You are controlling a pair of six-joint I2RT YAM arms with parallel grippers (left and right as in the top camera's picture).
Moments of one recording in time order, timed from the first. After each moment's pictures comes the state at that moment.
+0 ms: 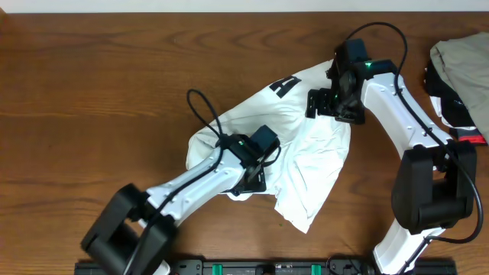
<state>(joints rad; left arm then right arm) -0.77 1.70 1.04 -0.95 -0.08 -0.86 0.18 1.92 1.47 -0.97 -0.16 0.29</state>
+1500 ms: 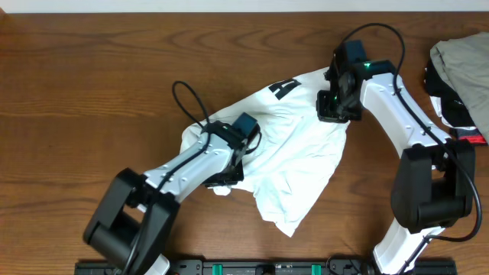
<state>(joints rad) -0.61 1.74 1.04 -0.97 -0.09 -0.73 0.19 1.93 1.45 -0.97 -0.16 0.26</state>
